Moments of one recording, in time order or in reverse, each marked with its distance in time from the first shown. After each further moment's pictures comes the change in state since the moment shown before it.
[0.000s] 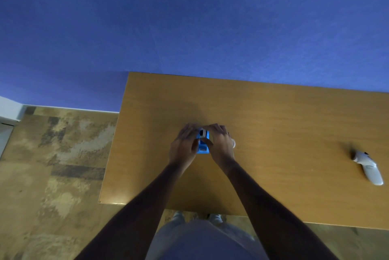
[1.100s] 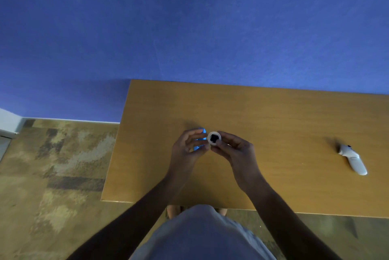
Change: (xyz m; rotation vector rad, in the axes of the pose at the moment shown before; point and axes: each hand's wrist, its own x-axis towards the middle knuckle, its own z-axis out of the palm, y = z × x) left_hand -0.071 0.066 -0.056 -1.145 0.085 -0.232; right_hand -0.106 -0.017 -0.068 1.257 0.032 0.131
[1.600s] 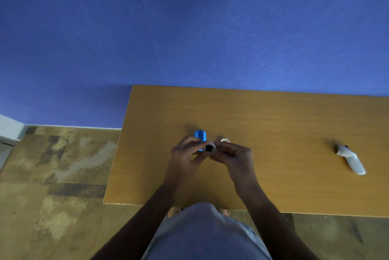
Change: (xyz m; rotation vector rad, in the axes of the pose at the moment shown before) left_hand -0.024 0.015 -0.012 0.672 -0.021 0.536; right_hand -0.022 0.006 0.011 -0.130 0.103 -0.065
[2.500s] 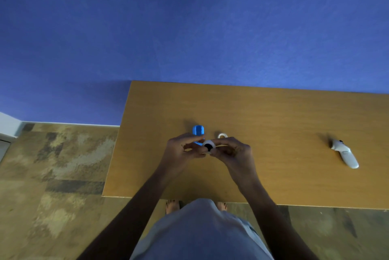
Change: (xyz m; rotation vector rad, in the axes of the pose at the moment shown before) left_hand -0.001 -0.009 -0.010 -0.519 -0.184 -0.356; right_hand -0.022 -0.011 -0.009 -0.176 -0.051 -0.153
